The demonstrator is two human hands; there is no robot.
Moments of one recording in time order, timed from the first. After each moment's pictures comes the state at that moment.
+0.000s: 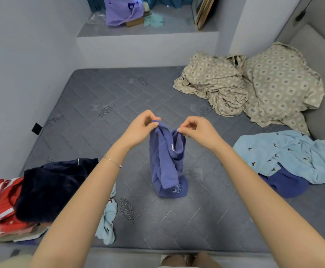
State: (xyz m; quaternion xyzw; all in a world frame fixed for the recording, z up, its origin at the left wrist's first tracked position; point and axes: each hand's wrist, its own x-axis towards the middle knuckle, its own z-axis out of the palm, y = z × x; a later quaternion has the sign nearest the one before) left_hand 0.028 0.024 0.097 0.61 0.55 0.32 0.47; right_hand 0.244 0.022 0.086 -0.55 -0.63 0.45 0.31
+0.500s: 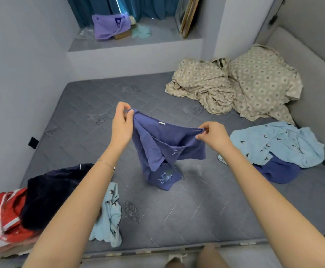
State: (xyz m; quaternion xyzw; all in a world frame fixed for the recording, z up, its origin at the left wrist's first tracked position) left_hand -0.003 -0.009 0.110 0.60 0.60 0.46 0.26; right_hand 0.271 -0.032 0.083 -0.71 -0.60 0.29 0.23
